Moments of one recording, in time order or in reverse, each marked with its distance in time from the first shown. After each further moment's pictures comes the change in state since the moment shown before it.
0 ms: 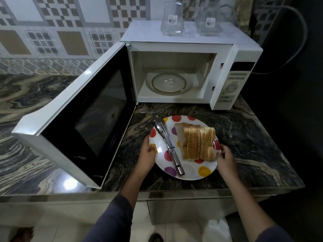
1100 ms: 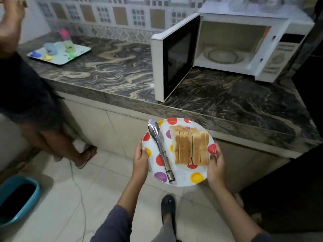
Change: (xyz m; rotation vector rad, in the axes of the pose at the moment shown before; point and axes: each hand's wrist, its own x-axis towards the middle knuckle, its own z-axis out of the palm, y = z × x) left_hand -0.370 -0.073 -0.097 -0.255 0.527 -0.072; right_hand -0.317 0.075 -0.017 0.275 -0.298 -0.143
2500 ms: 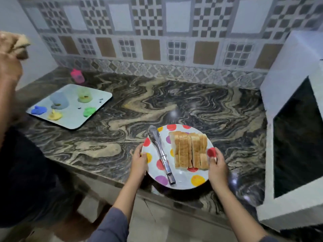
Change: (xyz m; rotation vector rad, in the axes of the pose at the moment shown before) left_hand 0.518 0.136 -0.124 0.160 0.011 -0.067; right_hand 0.267 -0.135 0.434 -0.095 0.054 0.017
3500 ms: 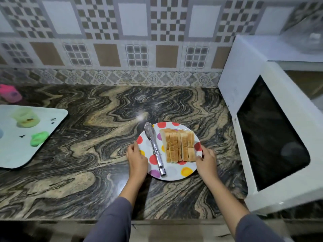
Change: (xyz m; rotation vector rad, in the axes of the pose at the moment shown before) left_hand 0.060 0.005 0.060 0.559 -0.126 0.321; right_hand 0.033 -0.003 0.001 -0.380 0.113 0.029
